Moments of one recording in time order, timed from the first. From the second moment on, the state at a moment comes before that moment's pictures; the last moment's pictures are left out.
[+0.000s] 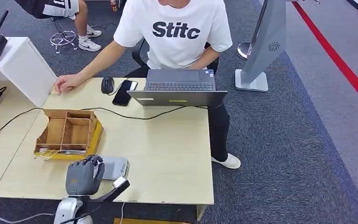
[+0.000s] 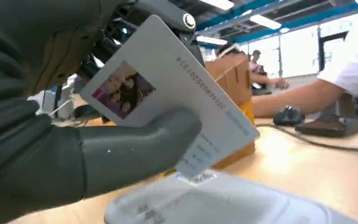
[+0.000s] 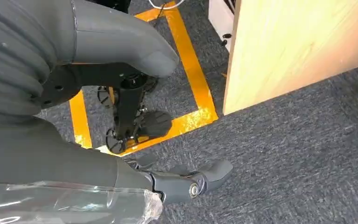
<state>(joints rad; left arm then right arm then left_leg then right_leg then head) -0.01 -0.12 0.13 -1.15 -1.37 0.67 -0.38 -0.13 0.13 -1.12 -0.24 0.61 0.03 -0.48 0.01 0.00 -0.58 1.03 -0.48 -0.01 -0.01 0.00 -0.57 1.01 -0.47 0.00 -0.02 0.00</state>
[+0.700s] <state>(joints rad) 0.01 -0.12 0.13 -1.24 -1.38 0.67 -0.38 -0.14 0.13 -1.12 -0.24 0.61 0.03 -0.47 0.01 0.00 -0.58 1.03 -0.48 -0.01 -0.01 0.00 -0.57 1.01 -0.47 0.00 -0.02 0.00</state>
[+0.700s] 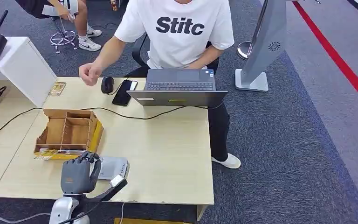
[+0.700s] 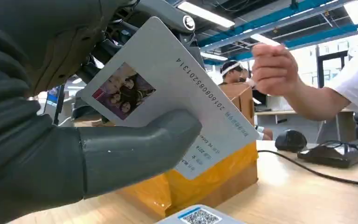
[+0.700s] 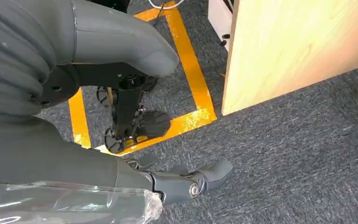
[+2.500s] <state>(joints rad) -0.34 0.07 0.09 -1.15 -1.56 0.62 -0.19 -0.19 0.15 -1.05 -0.24 0.68 0.04 -0.42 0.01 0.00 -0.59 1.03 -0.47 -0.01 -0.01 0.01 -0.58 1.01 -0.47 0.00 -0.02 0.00</state>
